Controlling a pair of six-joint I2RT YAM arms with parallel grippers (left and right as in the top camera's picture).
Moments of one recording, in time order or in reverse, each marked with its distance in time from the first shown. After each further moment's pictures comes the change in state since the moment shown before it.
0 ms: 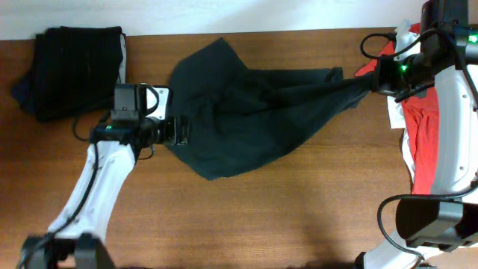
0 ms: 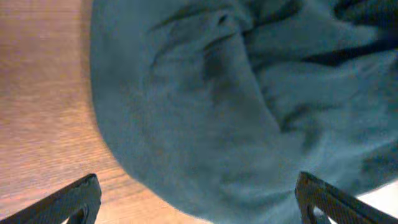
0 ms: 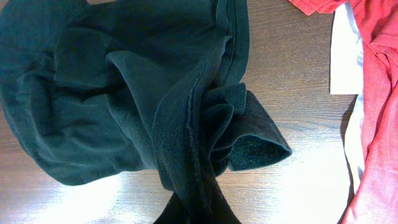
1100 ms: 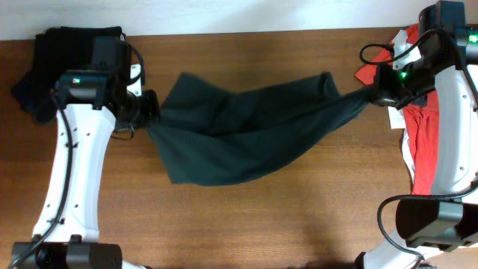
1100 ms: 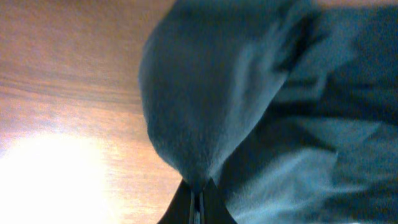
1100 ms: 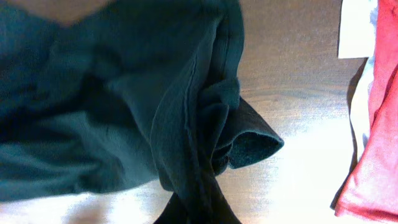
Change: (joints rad) left arm 0.010 0.106 0.629 -0.747 -0.182 -0.208; right arm 0.000 -0.001 0.010 -0.104 0.000 -0.005
